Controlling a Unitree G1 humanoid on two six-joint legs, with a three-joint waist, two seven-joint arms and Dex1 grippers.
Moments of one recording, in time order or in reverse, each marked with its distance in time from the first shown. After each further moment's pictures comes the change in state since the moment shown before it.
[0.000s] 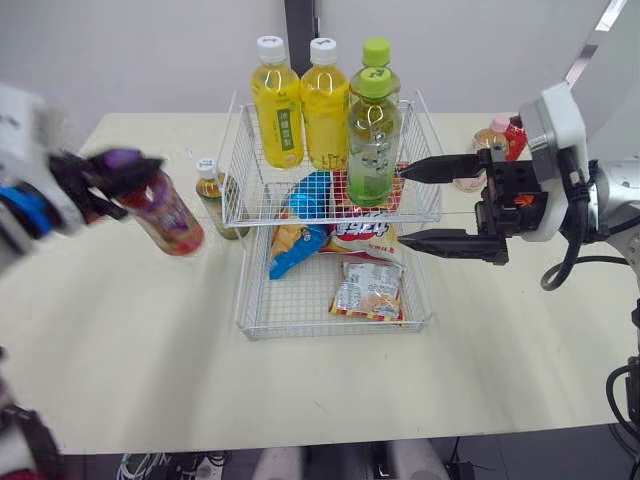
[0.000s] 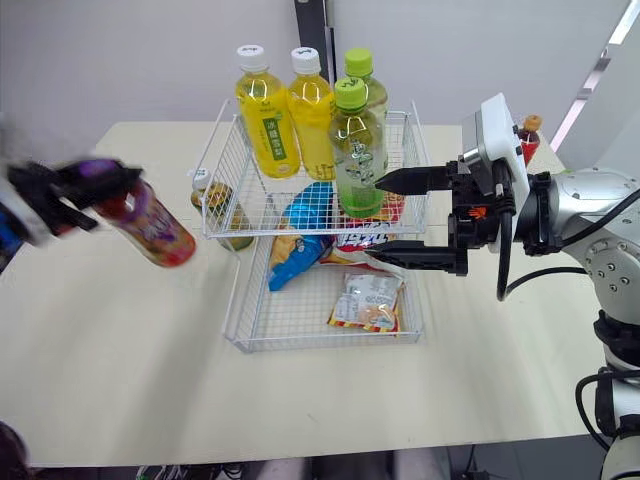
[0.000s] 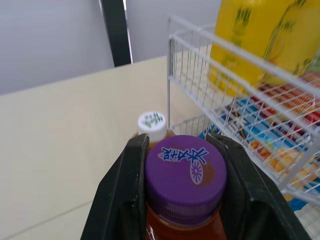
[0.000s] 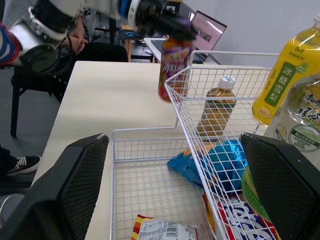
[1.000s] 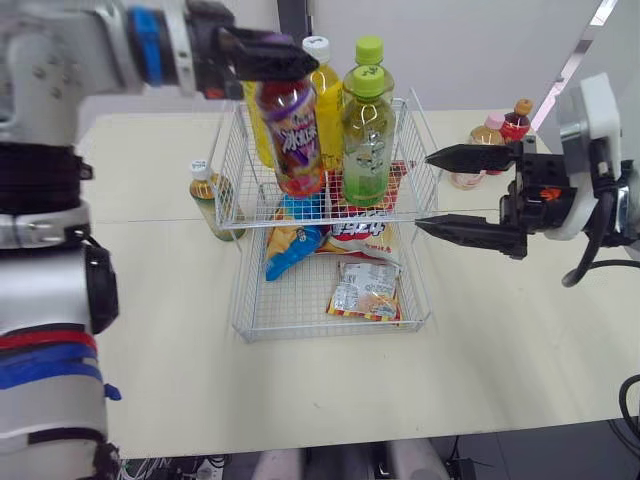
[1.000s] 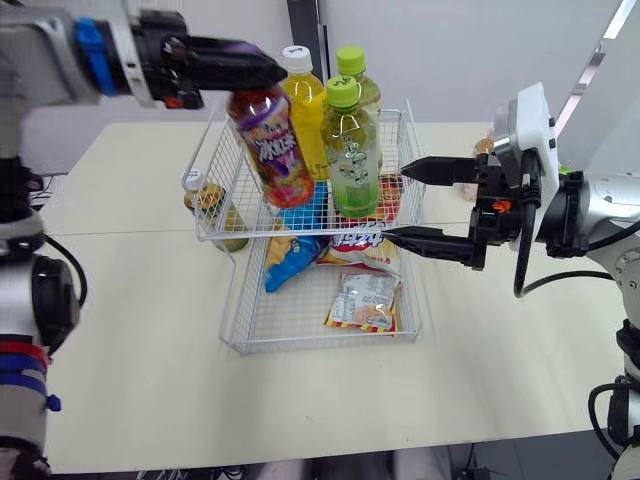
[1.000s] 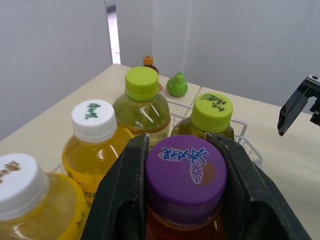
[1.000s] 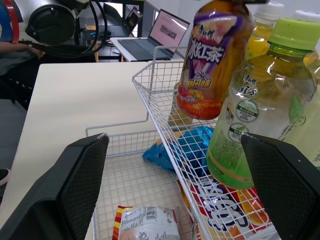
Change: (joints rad) left arm -0.809 -0.311 -0.657 0.448 0.127 0.023 -0.319; right arm 0.084 -0.048 -0.118 -0.053 0.045 0.050 -0.103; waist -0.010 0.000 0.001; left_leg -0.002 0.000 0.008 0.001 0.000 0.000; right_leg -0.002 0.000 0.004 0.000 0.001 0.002
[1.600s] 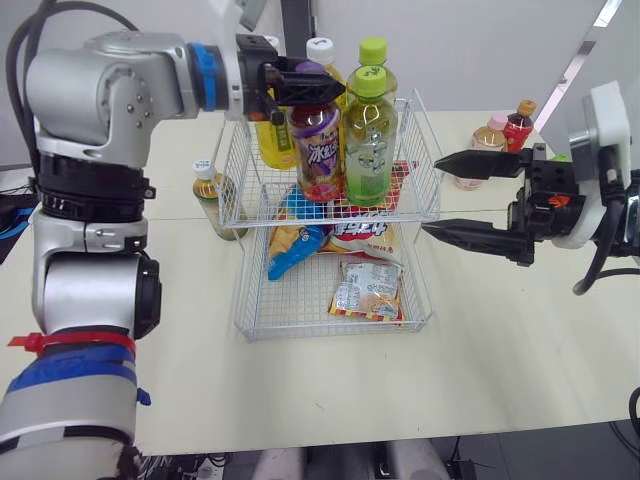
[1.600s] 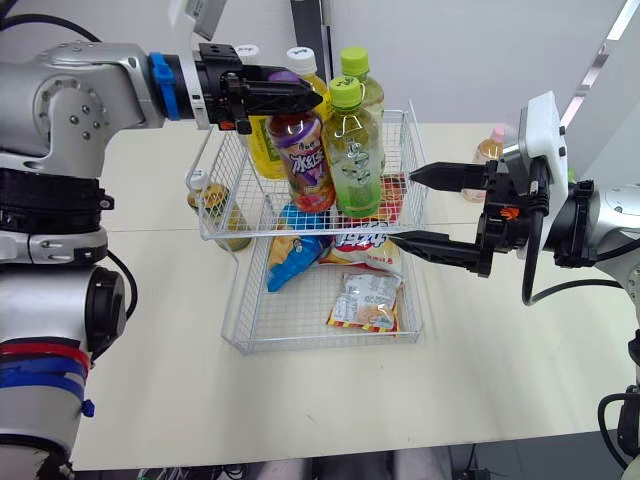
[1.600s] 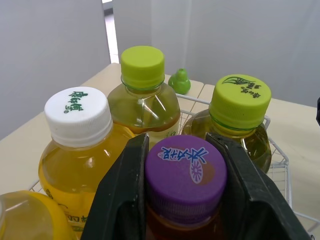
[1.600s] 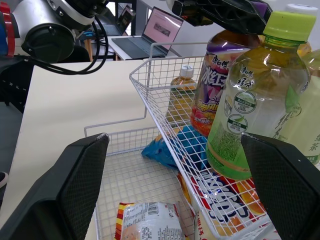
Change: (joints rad) left arm 0.019 -0.137 -0.004 0.068 0.126 -0.130 -0.021; right arm 0.043 -0.029 -0.035 -0.036 0.051 0.011 -0.049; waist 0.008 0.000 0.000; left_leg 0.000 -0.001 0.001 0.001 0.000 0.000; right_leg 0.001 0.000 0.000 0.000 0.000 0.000
